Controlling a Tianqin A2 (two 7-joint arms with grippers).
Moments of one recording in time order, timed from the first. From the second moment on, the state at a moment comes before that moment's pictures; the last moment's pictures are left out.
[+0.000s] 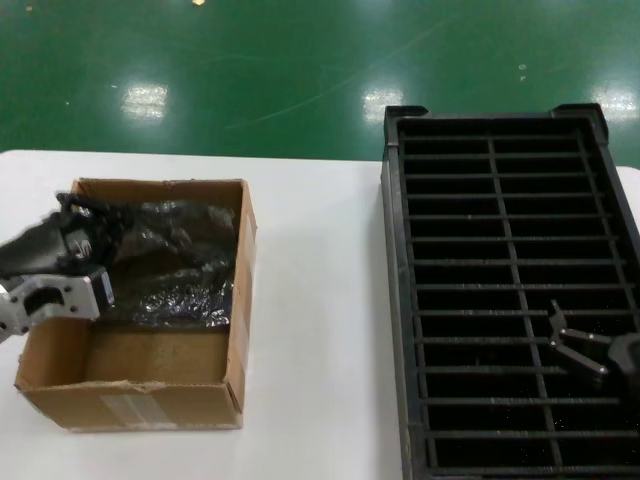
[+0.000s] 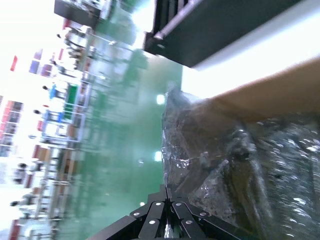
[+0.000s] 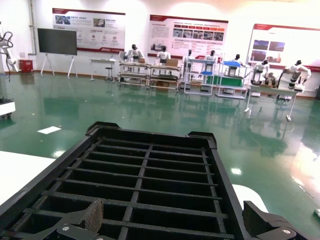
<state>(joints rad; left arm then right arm) -0.50 -0.76 1.84 -1.35 -1.39 0.40 0.46 0.01 0.31 -1.60 1.60 1.77 -0.03 0.03</state>
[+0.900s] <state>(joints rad) -0.10 -0.87 1.57 -1.88 -1.56 0.30 0.50 0.01 0.31 -1.60 1.60 1.77 -0.03 0.03</state>
